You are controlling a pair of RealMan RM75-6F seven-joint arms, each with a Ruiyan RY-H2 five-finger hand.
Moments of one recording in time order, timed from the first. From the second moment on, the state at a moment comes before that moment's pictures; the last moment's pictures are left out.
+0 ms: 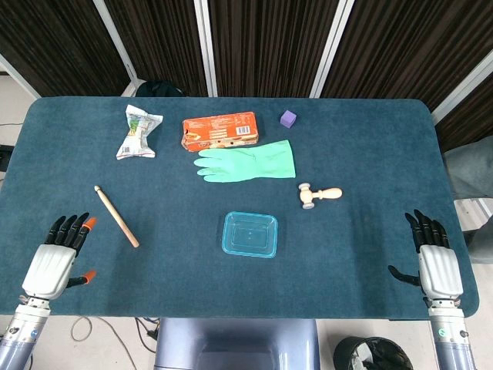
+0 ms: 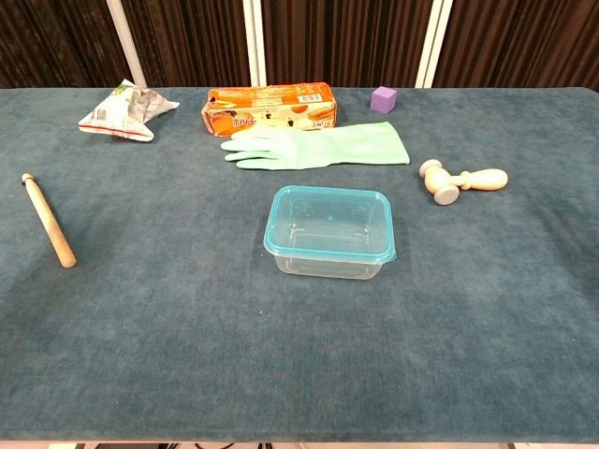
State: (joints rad) left arm -0.20 -1.25 0.05 -1.59 1.54 1.44 0.22; right arm 0.13 -1.25 0.11 -1.65 -1.39 1.44 -0.05
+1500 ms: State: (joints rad) left arm -0.52 -1.33 -0.19 -1.95 1.15 1.09 0.65; right arm 0.12 -1.24 0.11 -1.67 -1.38 1.42 -0.05
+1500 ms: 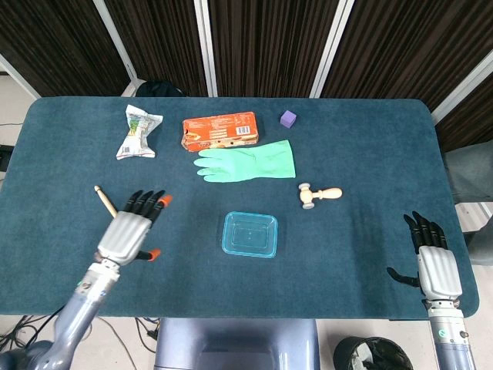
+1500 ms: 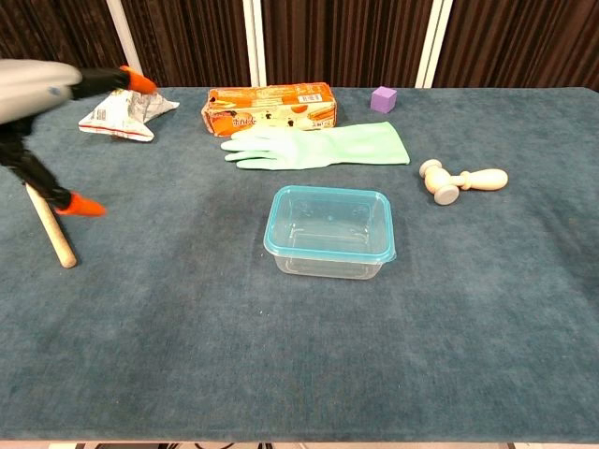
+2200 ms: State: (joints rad) left arm -0.95 -1.77 -0.35 -1.83 0.44 1.18 1.07; right arm 0.13 -1.24 0.13 -1.68 -1.34 1.39 -0.02
